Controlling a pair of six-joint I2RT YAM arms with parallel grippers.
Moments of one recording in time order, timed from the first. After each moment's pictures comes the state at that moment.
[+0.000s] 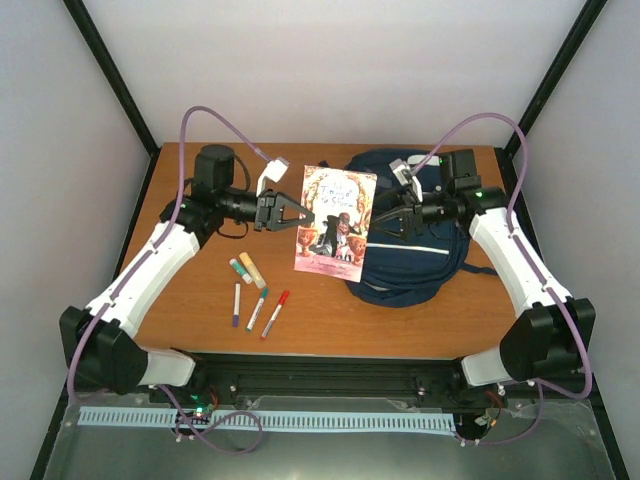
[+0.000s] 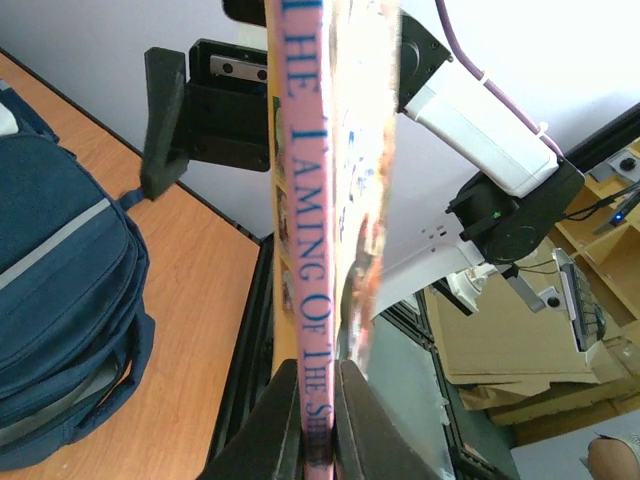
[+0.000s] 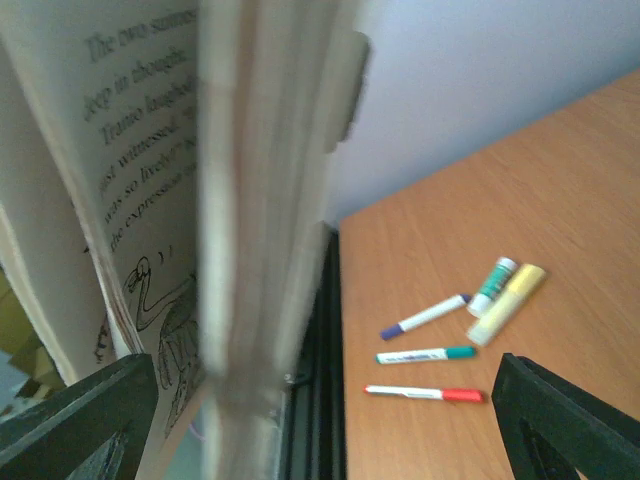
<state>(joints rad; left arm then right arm) -0.38 1.32 1.25 -0.35 1.27 -0.36 0.19 1.42 1.30 -0.73 -1.39 -0.29</state>
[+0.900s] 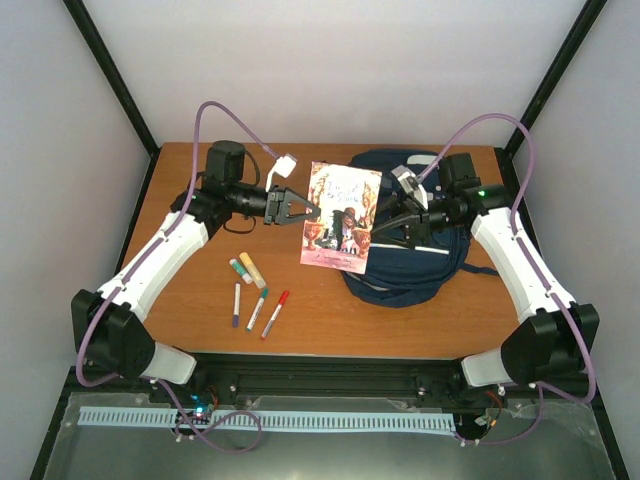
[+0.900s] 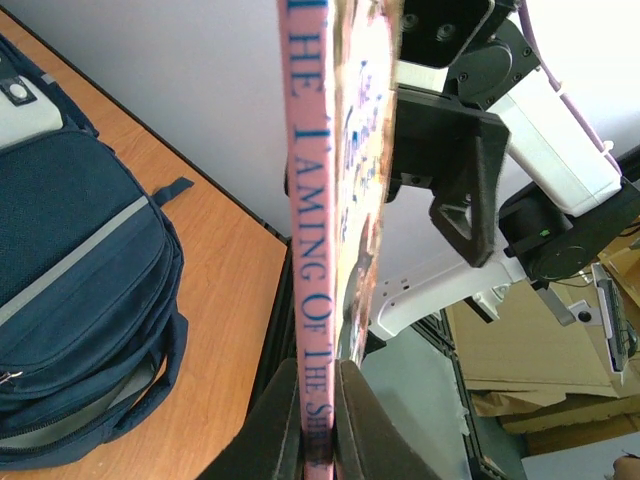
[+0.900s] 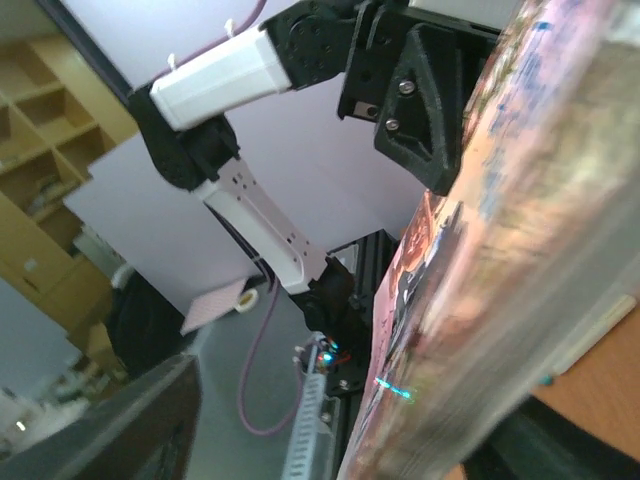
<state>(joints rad) -0.40 1.42 1.31 -0.38 1.21 -0.32 0.22 1.41 1.35 -1.01 -1.53 -0.53</state>
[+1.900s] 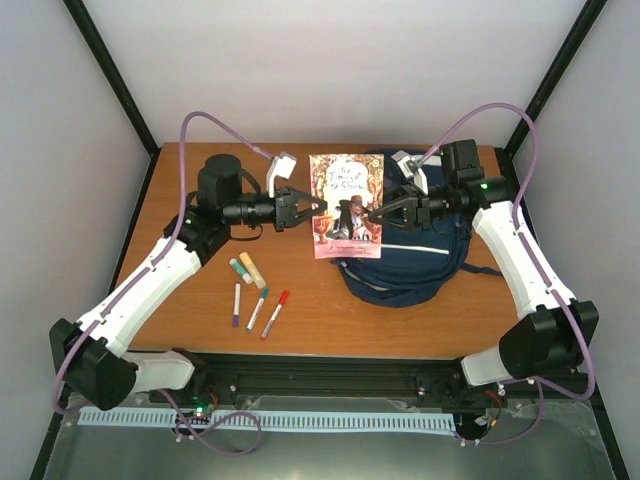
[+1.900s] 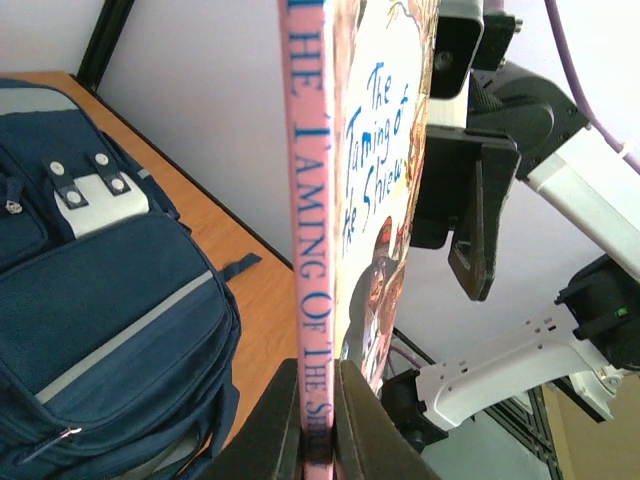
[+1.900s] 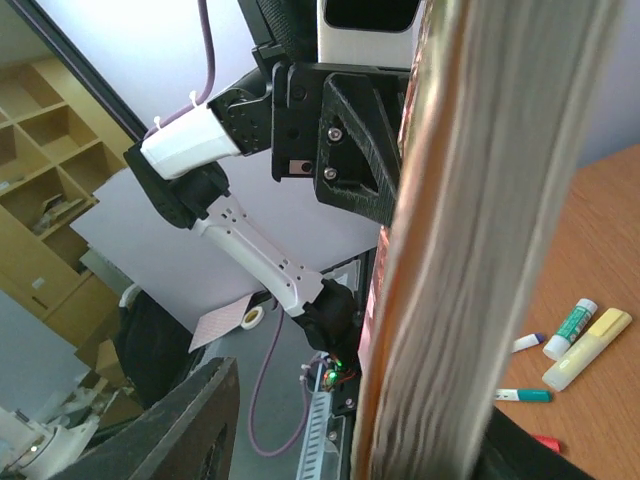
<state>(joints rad) -0.51 1.26 1.20 -0.18 0.84 -0.49 0.22 1.45 1.44 -0.92 -1.54 -0.36</state>
